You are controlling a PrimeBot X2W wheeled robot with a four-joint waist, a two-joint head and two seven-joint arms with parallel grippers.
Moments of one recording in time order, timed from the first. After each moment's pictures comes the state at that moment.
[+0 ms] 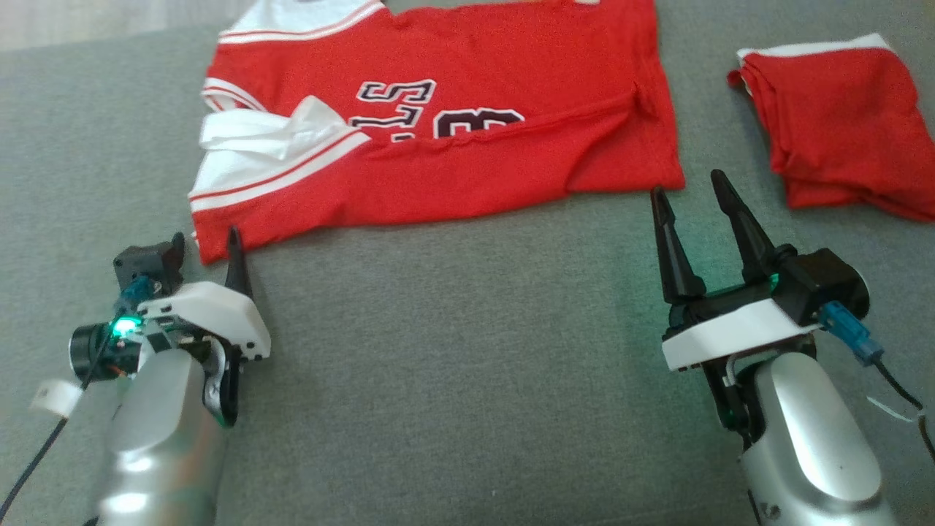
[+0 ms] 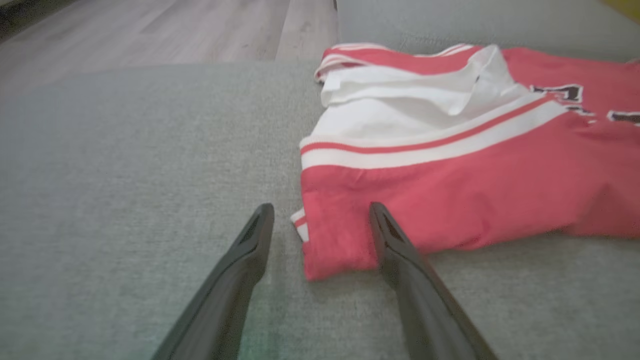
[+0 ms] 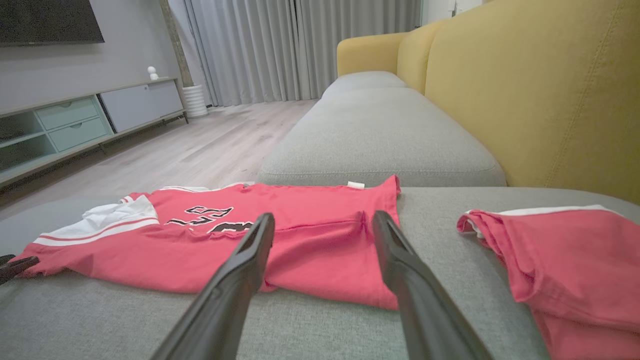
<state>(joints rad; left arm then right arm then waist) -0.56 0.14 -0.11 0.85 -0.27 0.03 -0.07 -0.28 -0.06 0.15 0.27 0.12 0.13 -0.20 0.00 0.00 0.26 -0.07</state>
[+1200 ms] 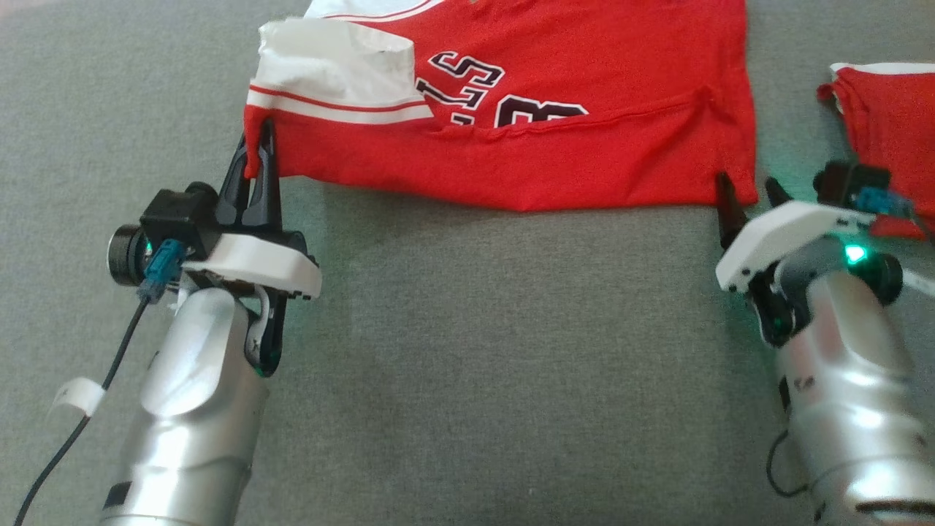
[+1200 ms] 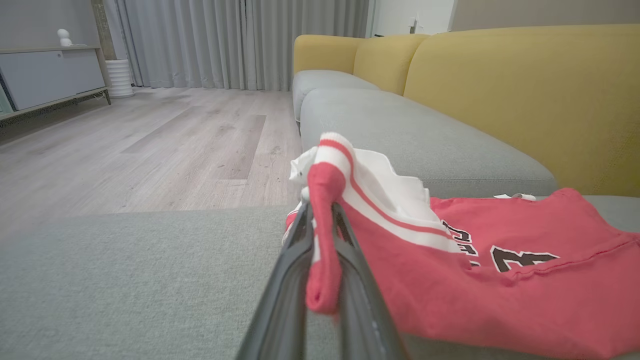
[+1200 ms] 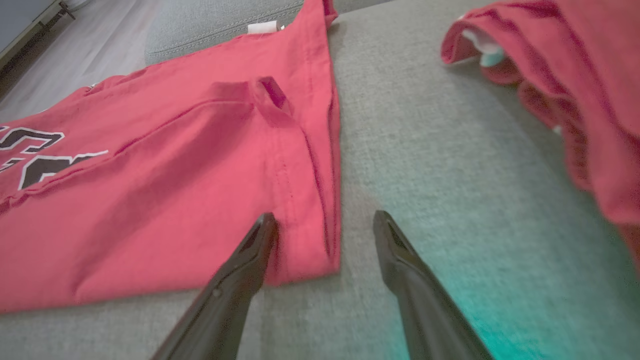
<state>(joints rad) -0.62 0.09 -0.20 0.65 -0.24 -0.05 -0.25 -0.65 -0.06 -0.12 0.89 0.16 0.13 0.08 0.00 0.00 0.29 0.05</state>
